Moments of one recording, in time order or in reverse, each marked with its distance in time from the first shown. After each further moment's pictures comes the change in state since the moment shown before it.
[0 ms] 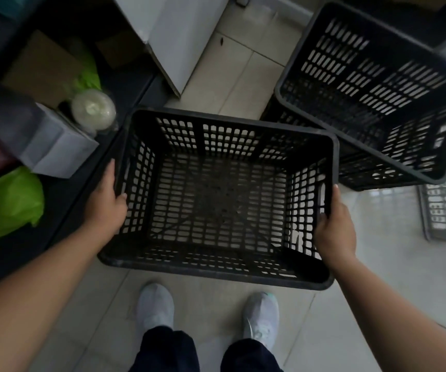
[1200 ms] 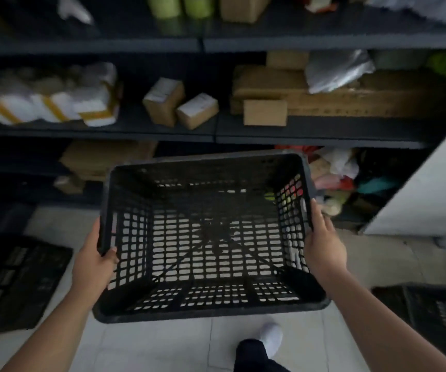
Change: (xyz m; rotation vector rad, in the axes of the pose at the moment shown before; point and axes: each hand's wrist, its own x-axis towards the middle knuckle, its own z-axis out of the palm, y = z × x) left_hand -0.833 -0.051 -0.369 -0.504 0.924 -0.824; right_hand -0.471 -0.349 -0.366 -0.271 -0.413 -1.311
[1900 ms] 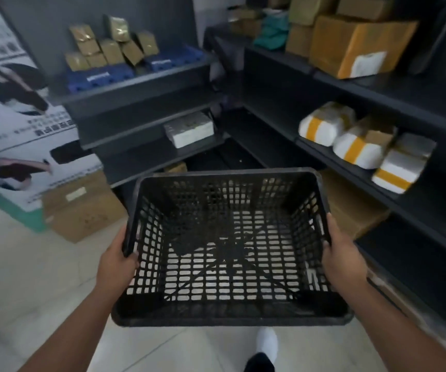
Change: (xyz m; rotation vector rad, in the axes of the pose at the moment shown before) left_hand -0.122 -0.350 -0.390 -0.149 0.682 -0.497; right_hand -0.147 -0.554 0.197 0.057 -0.265 -0.865
